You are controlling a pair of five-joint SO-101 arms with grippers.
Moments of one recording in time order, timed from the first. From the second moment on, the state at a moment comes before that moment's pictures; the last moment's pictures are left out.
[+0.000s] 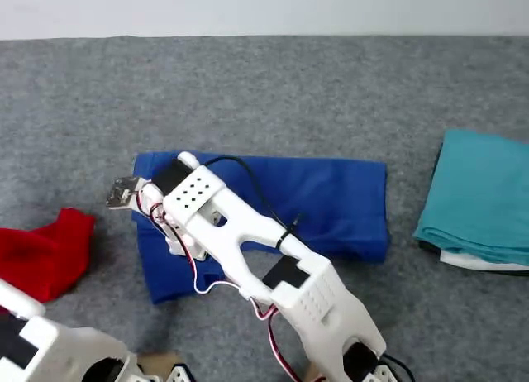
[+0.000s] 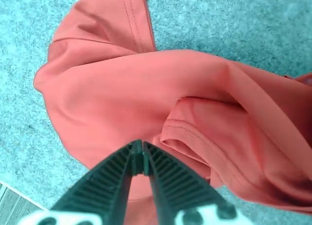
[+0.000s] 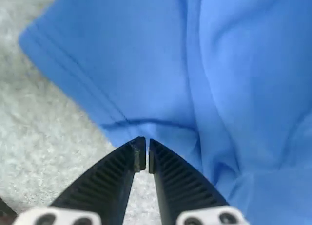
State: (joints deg) left arm -66.1 5.0 -5.1 89.7 -21.0; right arm -52.2 41.0 -33.0 96.7 25.7
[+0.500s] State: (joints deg) left arm -66.1 5.0 -5.1 89.7 -21.0; right arm -52.2 46.5 -30.2 100.5 25.5
